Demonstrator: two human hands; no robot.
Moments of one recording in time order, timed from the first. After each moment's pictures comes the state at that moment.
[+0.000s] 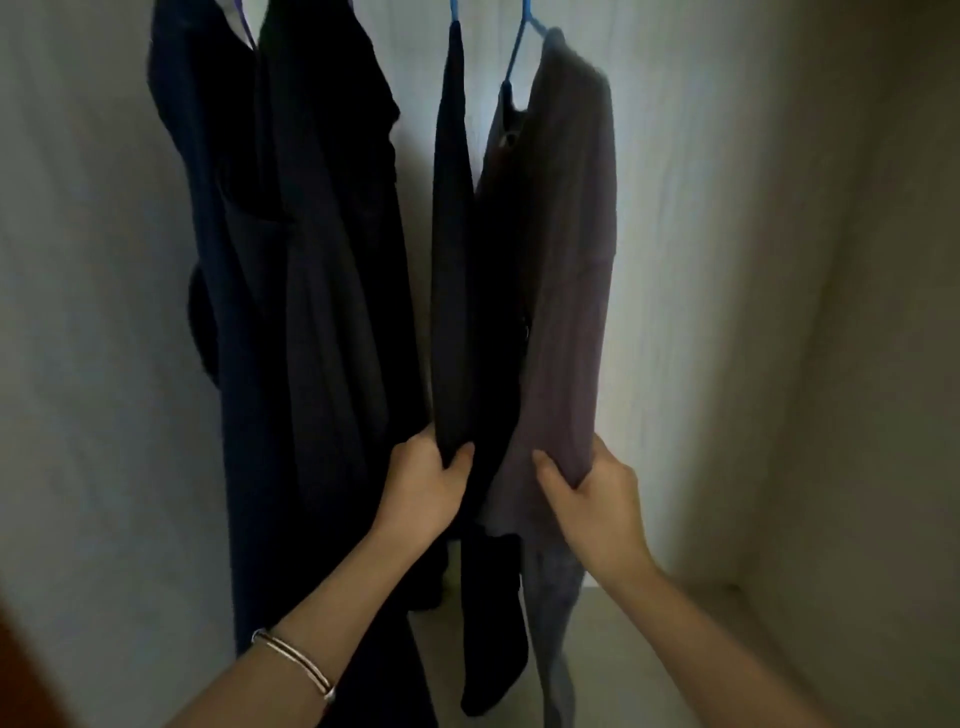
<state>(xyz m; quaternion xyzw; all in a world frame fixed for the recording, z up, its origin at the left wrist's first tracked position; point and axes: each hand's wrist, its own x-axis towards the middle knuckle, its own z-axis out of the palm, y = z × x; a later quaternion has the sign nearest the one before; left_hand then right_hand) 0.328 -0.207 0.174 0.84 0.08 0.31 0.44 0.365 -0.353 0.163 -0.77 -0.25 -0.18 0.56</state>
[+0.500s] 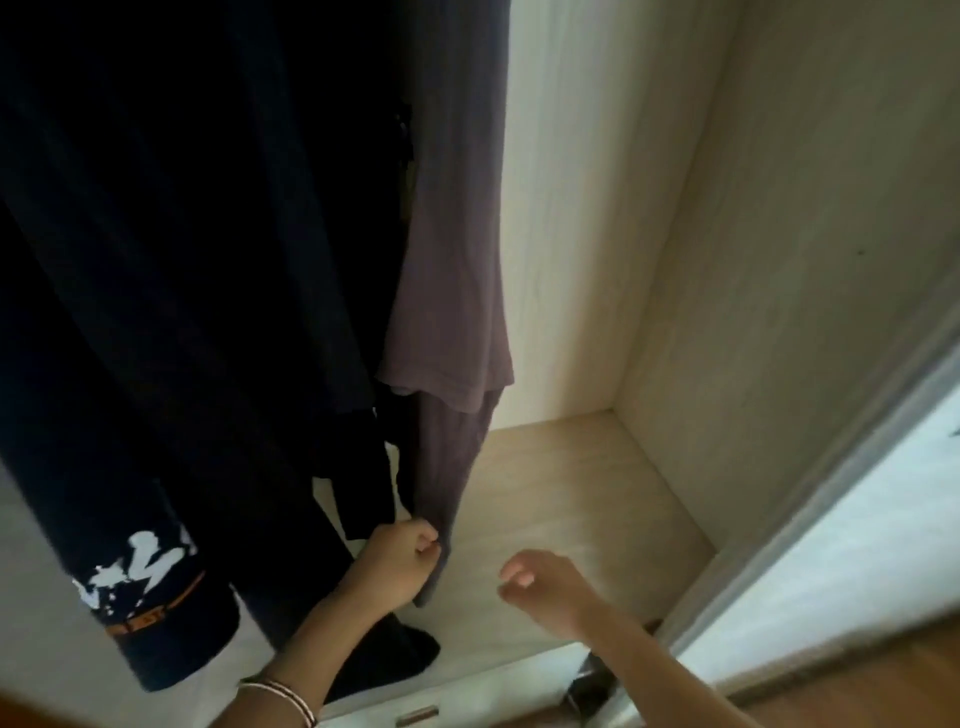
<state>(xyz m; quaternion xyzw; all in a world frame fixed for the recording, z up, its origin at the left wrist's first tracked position) 0.287 -0.252 -0.011 0.93 0.06 -0.13 0.33 0.305 -0.439 -0.042 -0.89 -0.06 0.25 0.38</state>
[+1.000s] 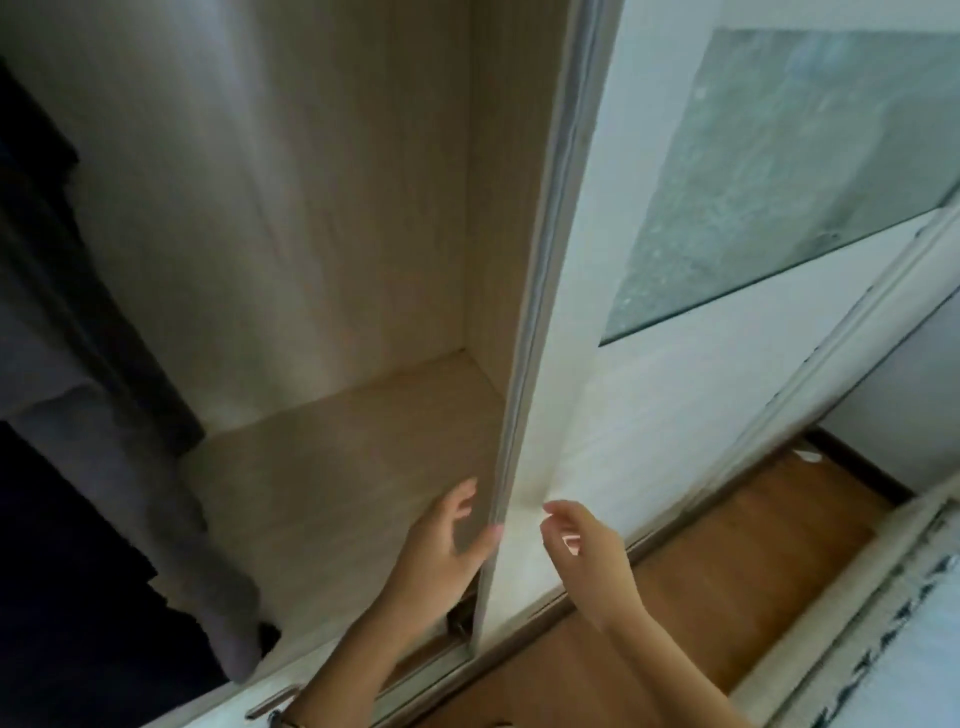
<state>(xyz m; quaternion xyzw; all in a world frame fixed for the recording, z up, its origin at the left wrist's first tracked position) 0.278 -0.503 -0.025 0.85 -0.08 -0.12 0.51 0.254 -0.670 -0.059 -0.89 0.12 -0.03 0.44</state>
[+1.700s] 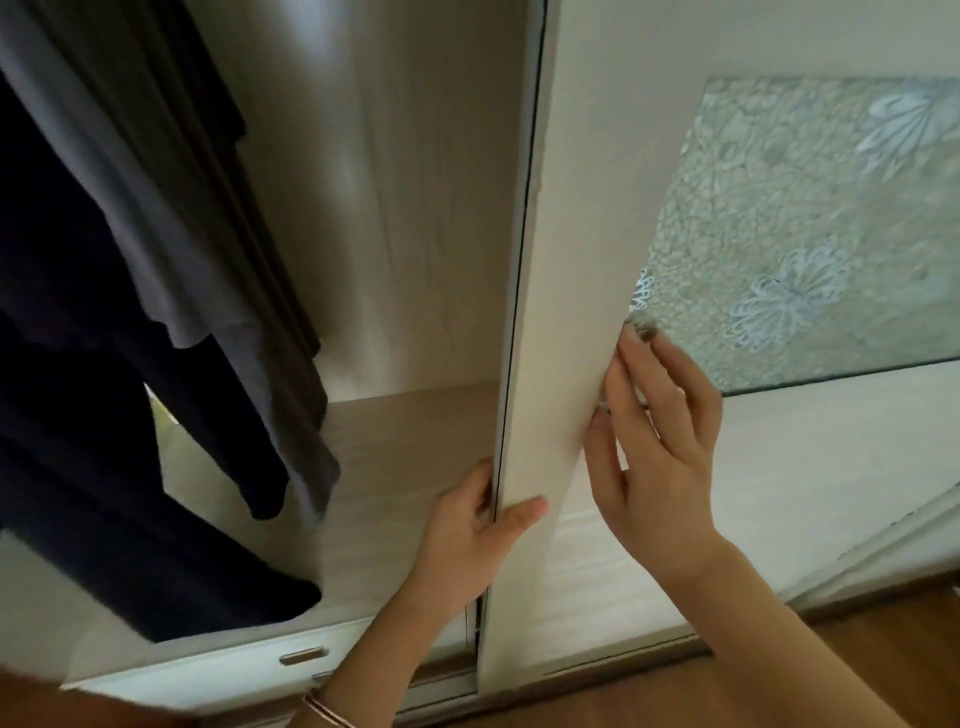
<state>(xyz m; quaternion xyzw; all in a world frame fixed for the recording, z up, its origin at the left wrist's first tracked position) 0.283 -0.524 0.012 0.73 0.02 0.01 0.68 0.327 -0.669 0.068 -0.78 -0.28 -0.52 0.23</state>
